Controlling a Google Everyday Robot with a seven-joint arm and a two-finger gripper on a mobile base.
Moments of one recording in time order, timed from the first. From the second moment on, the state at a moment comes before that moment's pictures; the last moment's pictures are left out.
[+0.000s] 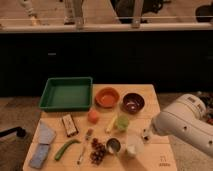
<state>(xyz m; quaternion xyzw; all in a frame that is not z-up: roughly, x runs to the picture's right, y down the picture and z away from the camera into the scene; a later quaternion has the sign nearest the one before) 0.228 0.179 0.637 -0.13 -0.16 -0.80 0.56</state>
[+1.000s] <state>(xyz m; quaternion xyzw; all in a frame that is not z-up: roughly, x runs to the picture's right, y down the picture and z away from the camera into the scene) 0.207 0.131 0.622 -0.09 -0.14 -0.81 0.56</state>
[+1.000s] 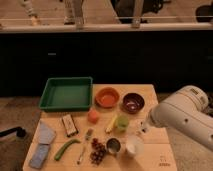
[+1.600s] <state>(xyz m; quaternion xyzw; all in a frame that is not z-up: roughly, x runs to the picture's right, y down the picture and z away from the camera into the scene) 0.187 0.087 0.617 -0.07 -0.12 -0.82 0.56</state>
